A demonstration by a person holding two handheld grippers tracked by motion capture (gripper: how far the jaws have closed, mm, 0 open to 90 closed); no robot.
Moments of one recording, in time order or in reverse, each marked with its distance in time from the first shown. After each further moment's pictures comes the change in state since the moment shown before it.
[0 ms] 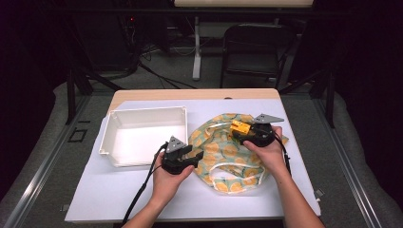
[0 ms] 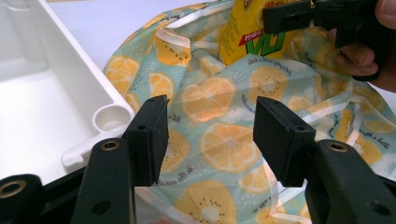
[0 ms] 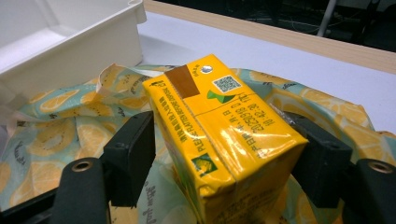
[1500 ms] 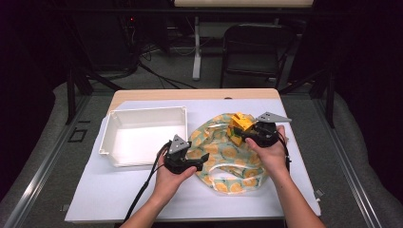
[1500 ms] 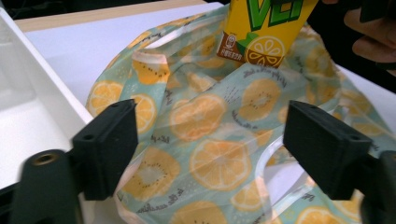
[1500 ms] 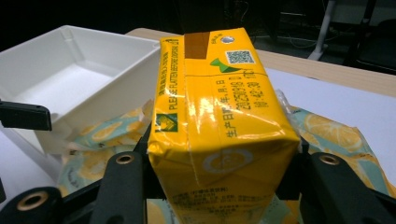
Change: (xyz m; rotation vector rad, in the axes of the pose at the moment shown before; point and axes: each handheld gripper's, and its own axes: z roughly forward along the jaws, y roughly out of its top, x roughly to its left) left arm -0.007 0.008 -0.001 -0.056 -0.032 0.077; right arm 0.027 0.022 -0.035 -0.077 -0.001 0.051
